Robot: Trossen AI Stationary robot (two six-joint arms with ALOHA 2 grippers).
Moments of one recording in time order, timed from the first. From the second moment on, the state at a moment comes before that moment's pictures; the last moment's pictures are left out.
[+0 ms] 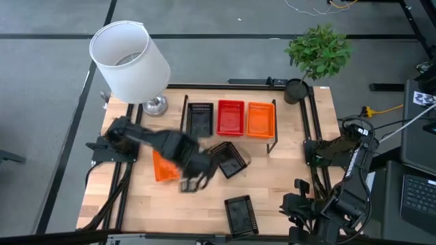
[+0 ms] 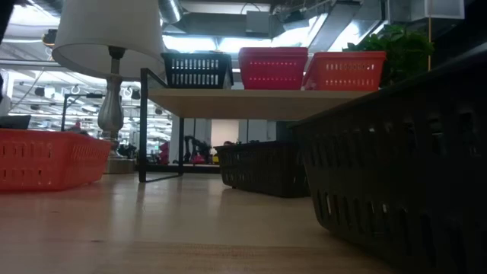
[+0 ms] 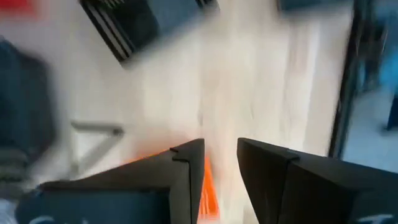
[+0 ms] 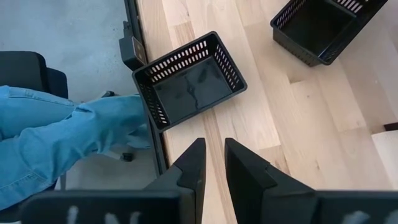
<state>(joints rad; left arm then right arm) -0.36 1.93 2.20 -1.57 -0.08 -0.43 1.02 1.71 1.81 -1.35 0.45 1.23</state>
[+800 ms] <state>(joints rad) -0.64 1.83 1.38 -1.45 -0.20 -0.92 1.02 1.71 1.81 -1.29 0.53 1.23</state>
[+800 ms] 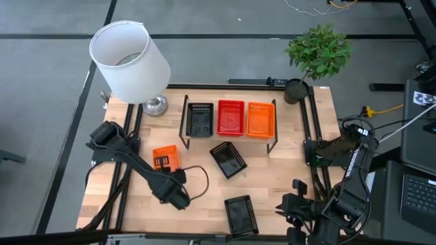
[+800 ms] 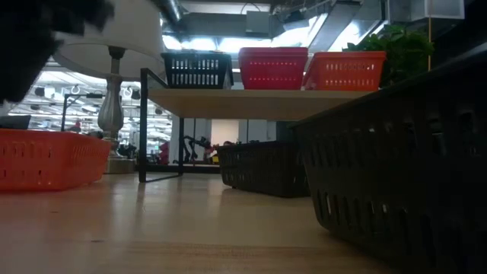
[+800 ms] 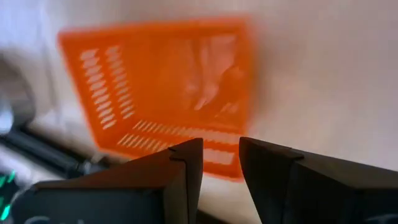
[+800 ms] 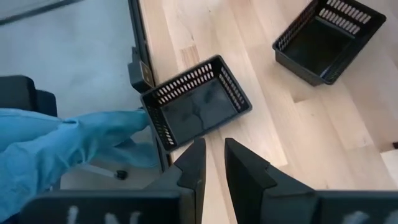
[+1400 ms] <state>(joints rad) -0.49 1.83 1.30 -0.65 -0.22 -0.62 1.02 1.71 1.81 -1.26 0.52 1.23</state>
